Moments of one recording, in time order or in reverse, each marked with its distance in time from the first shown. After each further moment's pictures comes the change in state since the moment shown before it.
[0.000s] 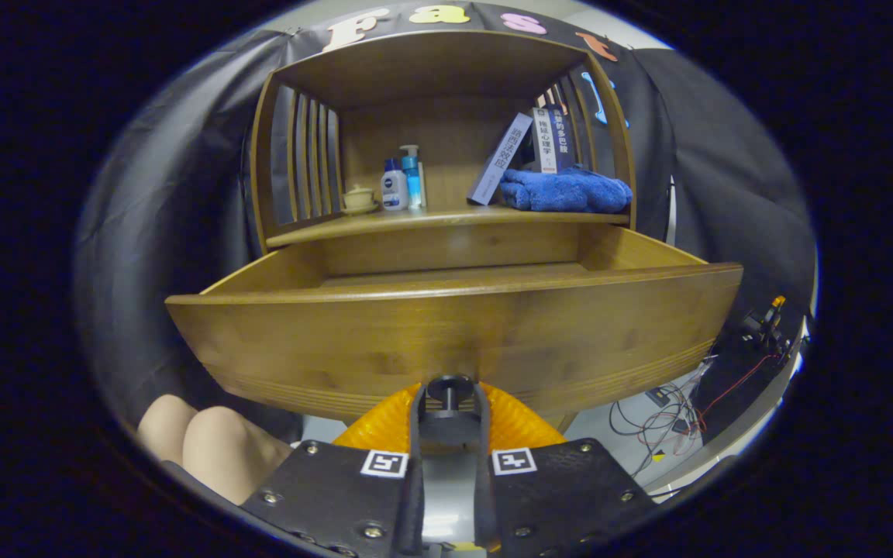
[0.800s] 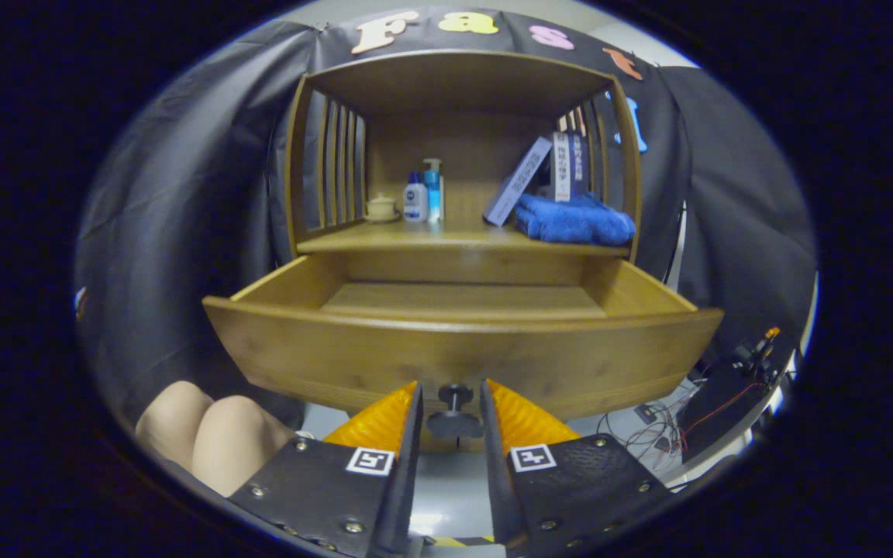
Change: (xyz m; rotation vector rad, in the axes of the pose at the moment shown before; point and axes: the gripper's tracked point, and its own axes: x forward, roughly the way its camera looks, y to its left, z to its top) arm -0.054 0.001 0.054 -0.100 -0.045 0.034
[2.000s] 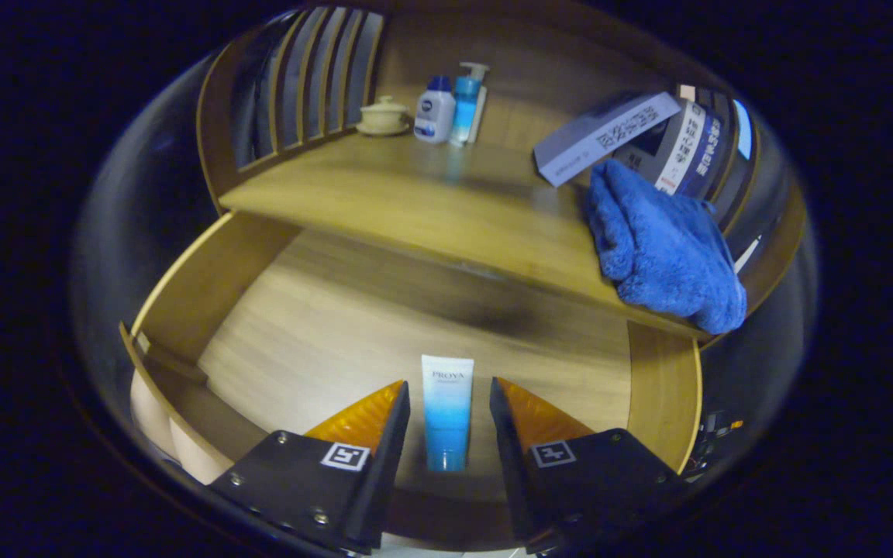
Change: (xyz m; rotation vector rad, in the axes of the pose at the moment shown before) arm 0.171 -0.025 0.016 -0.261 0.559 0.093
